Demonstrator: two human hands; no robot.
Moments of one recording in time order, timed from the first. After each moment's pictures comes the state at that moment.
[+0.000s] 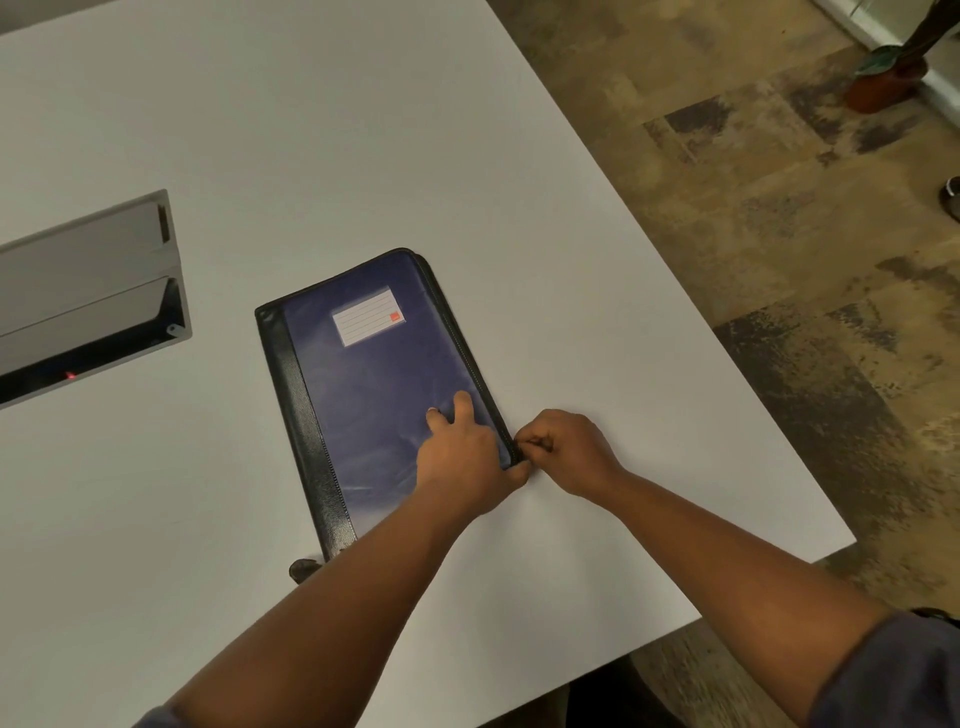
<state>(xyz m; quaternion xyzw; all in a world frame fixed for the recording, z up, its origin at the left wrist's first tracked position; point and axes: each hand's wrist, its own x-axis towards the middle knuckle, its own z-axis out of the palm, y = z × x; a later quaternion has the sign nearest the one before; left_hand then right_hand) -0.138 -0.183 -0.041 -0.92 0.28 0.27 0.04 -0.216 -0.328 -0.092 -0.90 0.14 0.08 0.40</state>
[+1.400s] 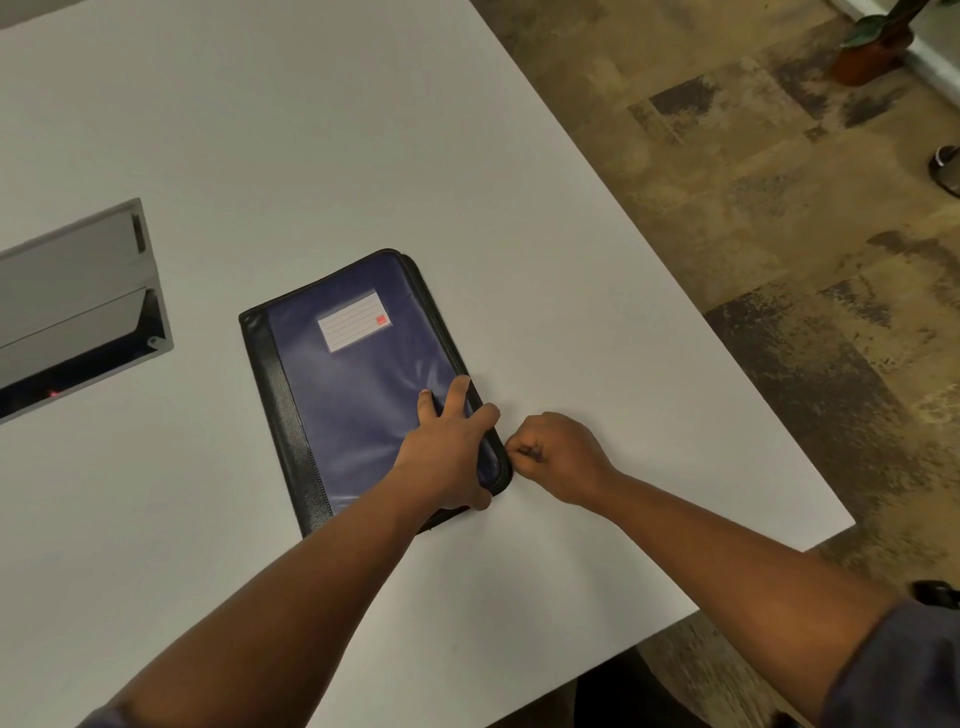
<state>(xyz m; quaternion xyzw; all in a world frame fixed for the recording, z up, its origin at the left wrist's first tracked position) -0.114 -0.172 -0.043 -0.86 0.38 0.32 0.03 -0.222 -0.324 -0.100 -0.92 0.08 0.06 0.38</state>
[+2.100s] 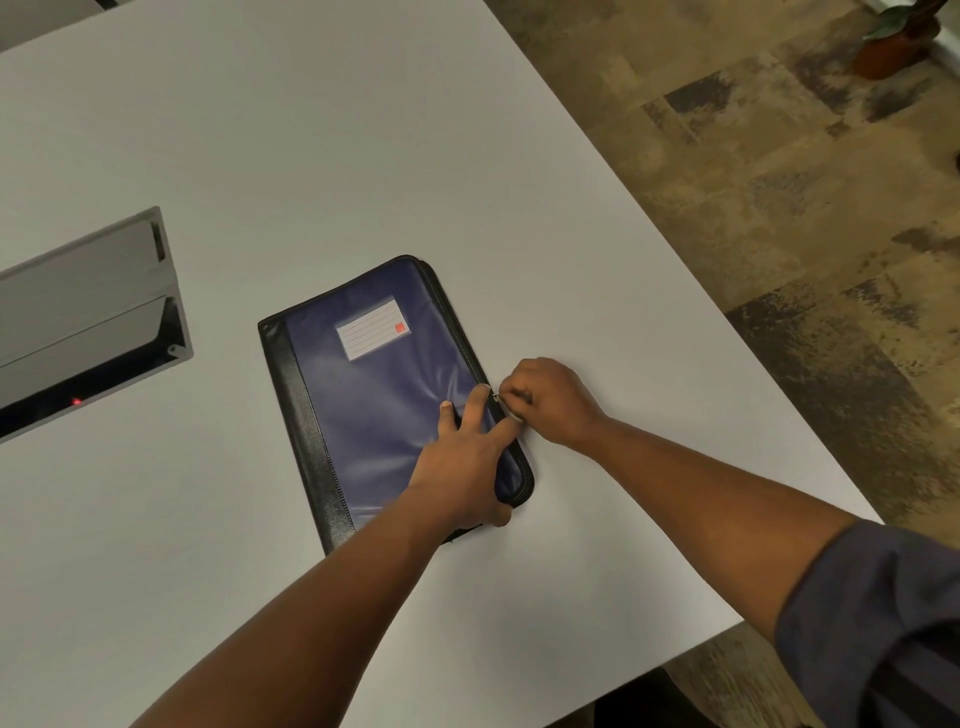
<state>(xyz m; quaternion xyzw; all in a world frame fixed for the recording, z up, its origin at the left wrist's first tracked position) -0.113 -0.163 -0.048 -0.86 0.40 0.31 0.01 -0.143 -0.340 -0.100 -0.93 0.06 0.01 0.35</state>
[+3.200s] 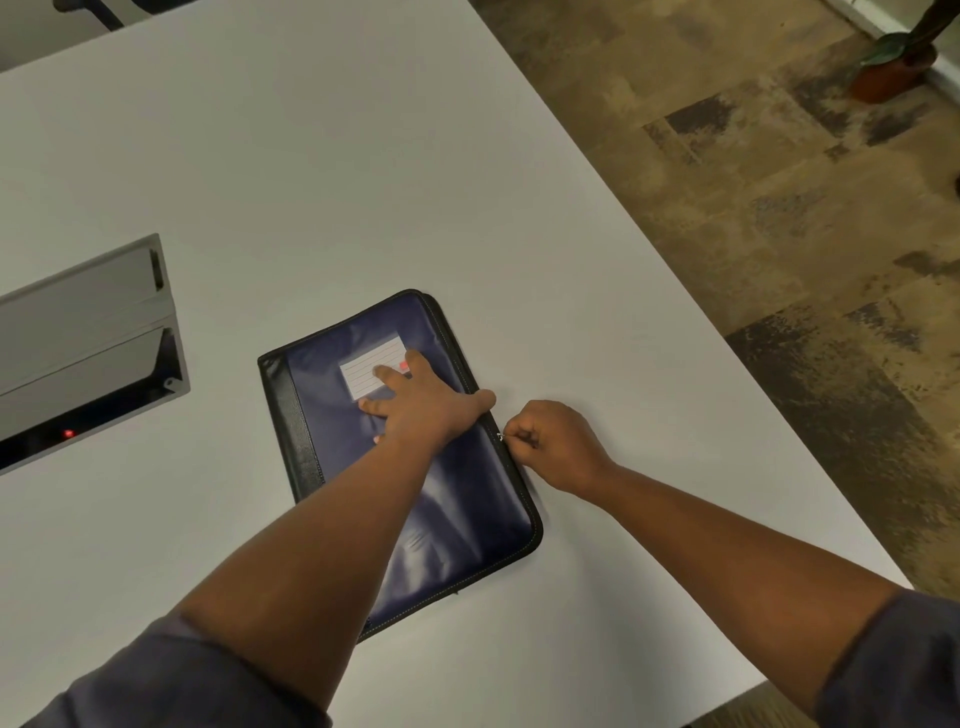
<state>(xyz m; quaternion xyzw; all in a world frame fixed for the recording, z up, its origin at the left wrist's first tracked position) 0.001 -0.211 -0.064 -0.93 0.00 0.34 -0.12 -0.137 -0.336 -0.098 -0.92 0.11 0.04 0.38</state>
